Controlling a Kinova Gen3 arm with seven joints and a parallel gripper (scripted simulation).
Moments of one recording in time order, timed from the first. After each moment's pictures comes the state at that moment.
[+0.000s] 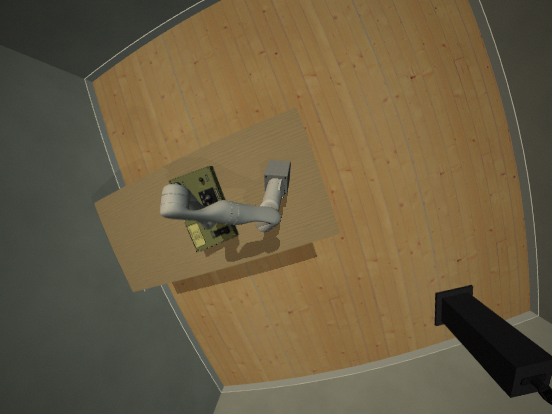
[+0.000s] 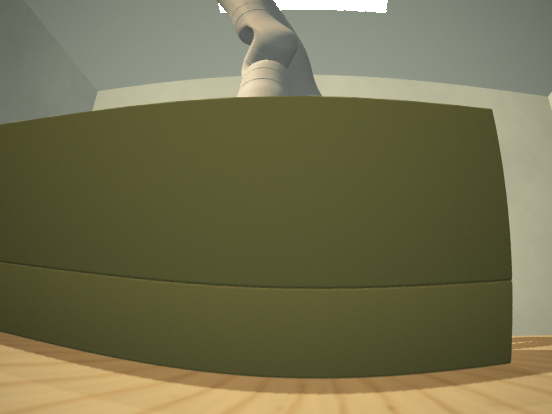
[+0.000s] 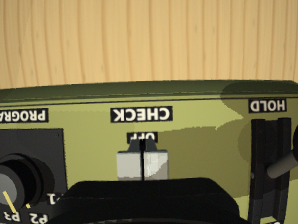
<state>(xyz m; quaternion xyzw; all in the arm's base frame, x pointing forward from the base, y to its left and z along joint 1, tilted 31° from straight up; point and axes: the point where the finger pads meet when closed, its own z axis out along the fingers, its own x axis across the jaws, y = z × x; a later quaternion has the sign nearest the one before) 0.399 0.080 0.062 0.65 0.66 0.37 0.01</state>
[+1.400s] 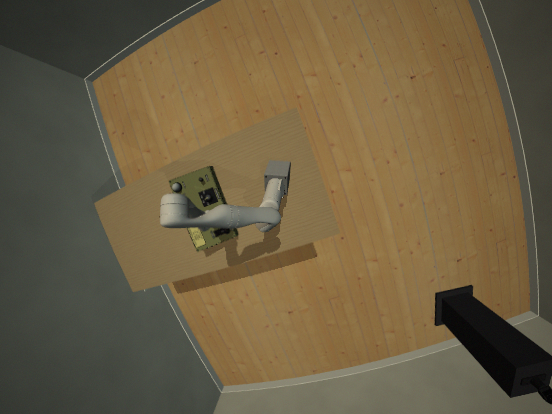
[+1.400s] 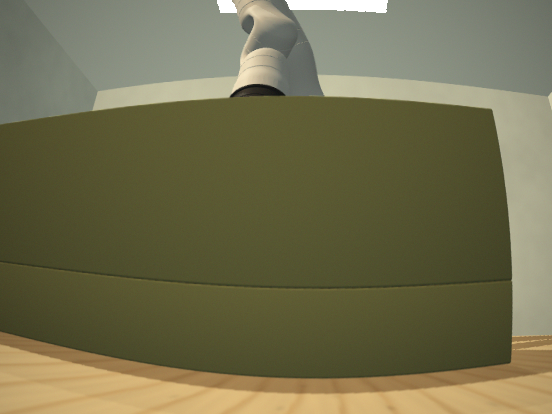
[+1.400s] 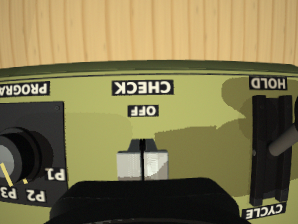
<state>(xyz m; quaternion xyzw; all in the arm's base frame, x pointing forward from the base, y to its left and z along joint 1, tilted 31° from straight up) 0.419 0.076 0.073 0.65 0.66 0.37 0.02</state>
